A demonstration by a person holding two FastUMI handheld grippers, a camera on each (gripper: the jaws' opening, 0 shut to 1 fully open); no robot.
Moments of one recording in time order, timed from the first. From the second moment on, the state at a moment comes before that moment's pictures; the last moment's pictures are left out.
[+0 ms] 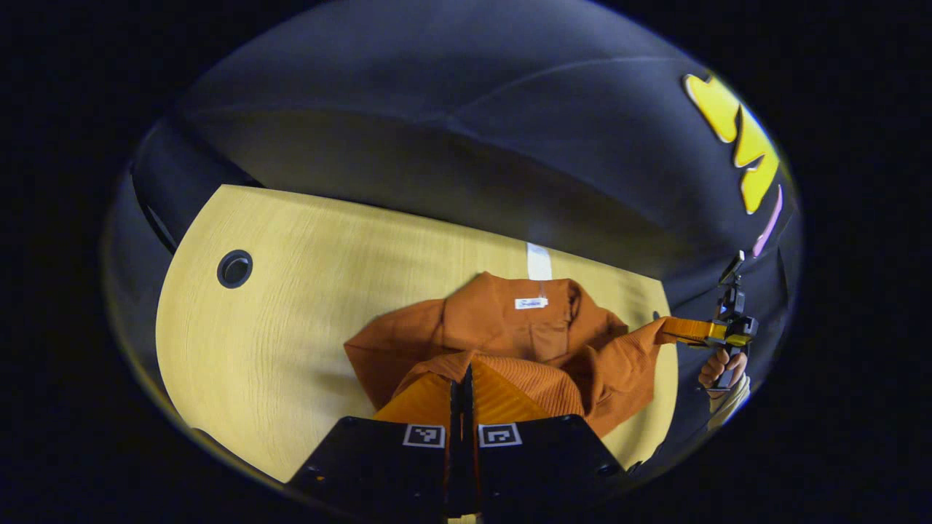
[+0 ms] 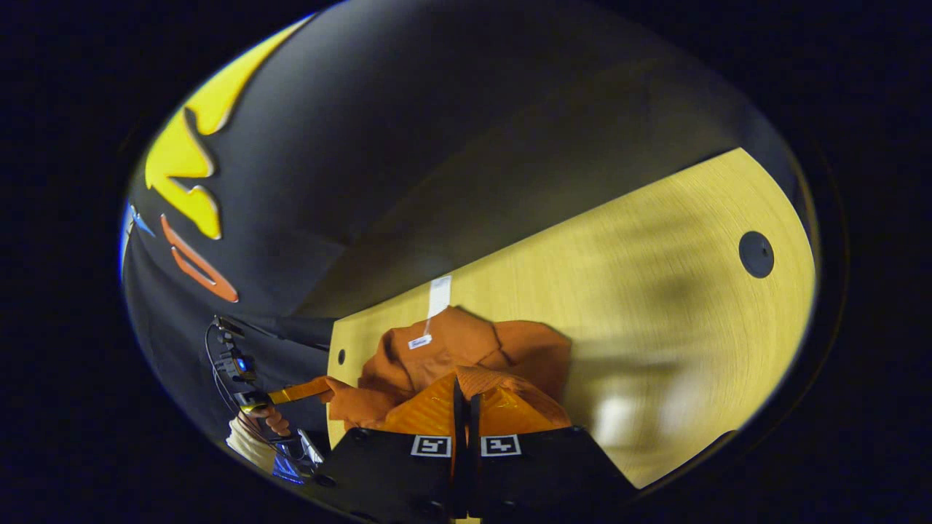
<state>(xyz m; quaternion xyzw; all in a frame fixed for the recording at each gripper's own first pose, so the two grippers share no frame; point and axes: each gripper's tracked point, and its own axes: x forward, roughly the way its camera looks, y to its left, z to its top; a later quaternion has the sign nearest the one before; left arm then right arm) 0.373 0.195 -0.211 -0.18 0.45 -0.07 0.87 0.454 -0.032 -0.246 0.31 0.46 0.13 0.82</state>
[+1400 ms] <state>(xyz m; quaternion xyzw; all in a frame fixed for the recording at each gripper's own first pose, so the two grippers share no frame) 0.424 0.203 -0.174 -0.35 0.34 -0.05 0.87 0.498 -0.060 -0.237 0.45 0.39 0.10 0.80</state>
